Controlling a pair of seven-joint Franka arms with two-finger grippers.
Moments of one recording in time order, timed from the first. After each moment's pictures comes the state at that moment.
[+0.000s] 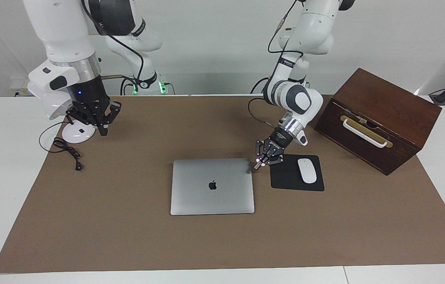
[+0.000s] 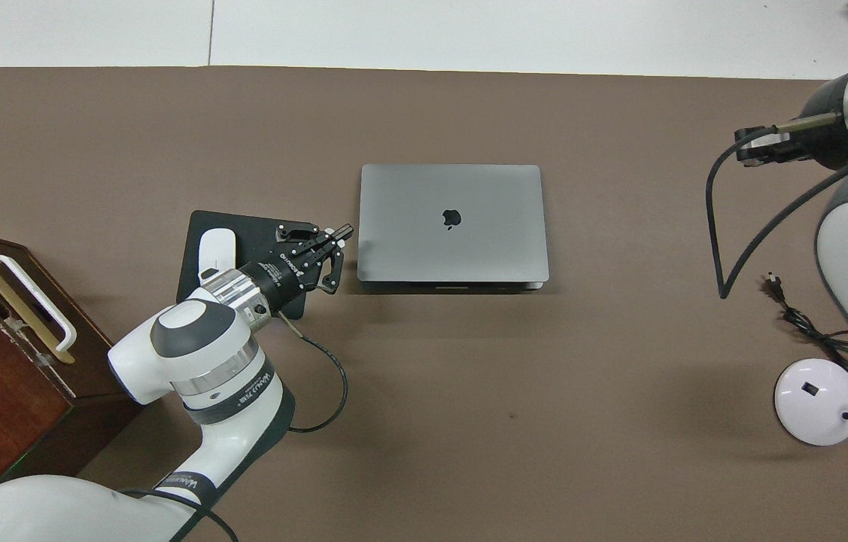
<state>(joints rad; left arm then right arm) -0.31 0.21 -0.15 -2.15 -2.19 2.68 -0.66 0.10 0.16 0.02 -1.36 -0.06 1.68 0.03</state>
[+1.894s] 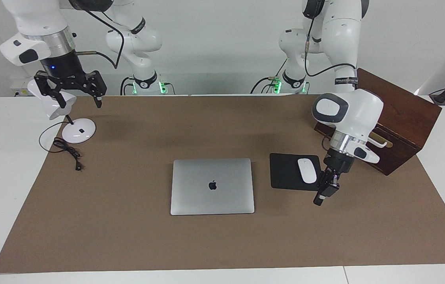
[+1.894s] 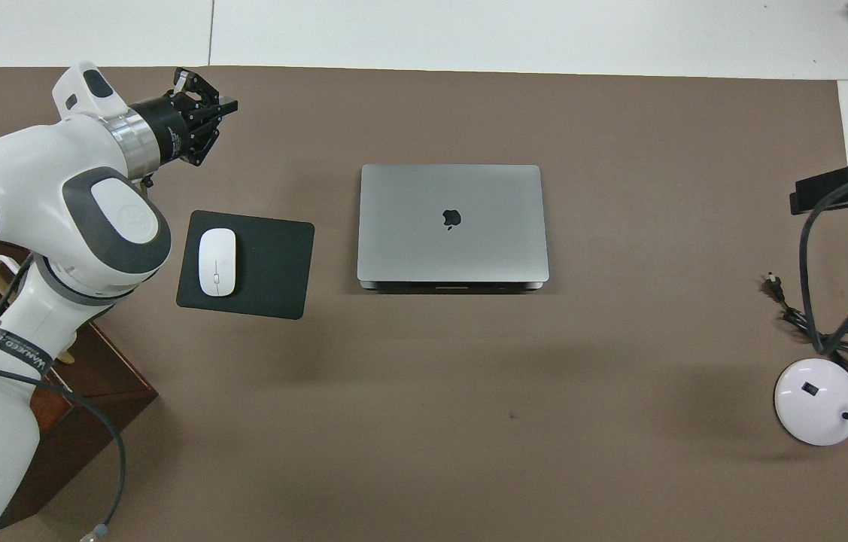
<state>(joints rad) -0.13 0.37 -0.09 -1.77 -0.72 2.81 -0.68 0.04 0.03 -0.01 -1.43 -0.06 1.57 -0.01</state>
